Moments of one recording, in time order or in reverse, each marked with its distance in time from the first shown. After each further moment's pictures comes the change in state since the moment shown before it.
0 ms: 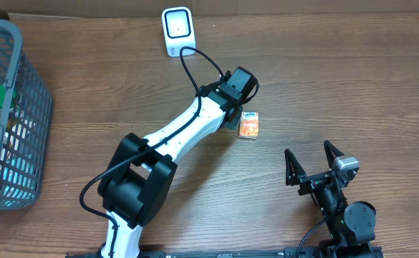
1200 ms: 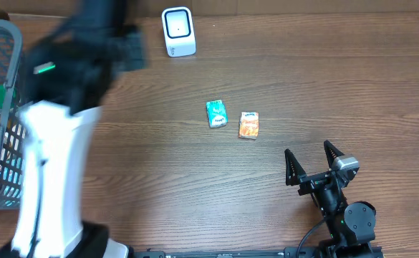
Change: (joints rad) left arm 0.464 -0.417 0.719 -0.726 -0.056 -0.145; right arm 0.000 0.000 0.000 0.000 0.000 0.000
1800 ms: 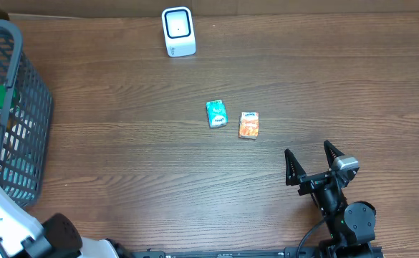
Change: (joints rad) left arm 0.818 0.022 -0.144 -0.028 0.256 -0.023; right arm 0.000 0.000 0.000 0.000 0.000 0.000
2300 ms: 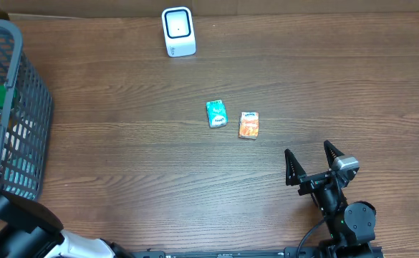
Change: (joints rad) left arm 0.192 0.124 -0.443 0.251 0.021 0.070; right arm 0.000 0.000 0.000 0.000 0.000 0.001
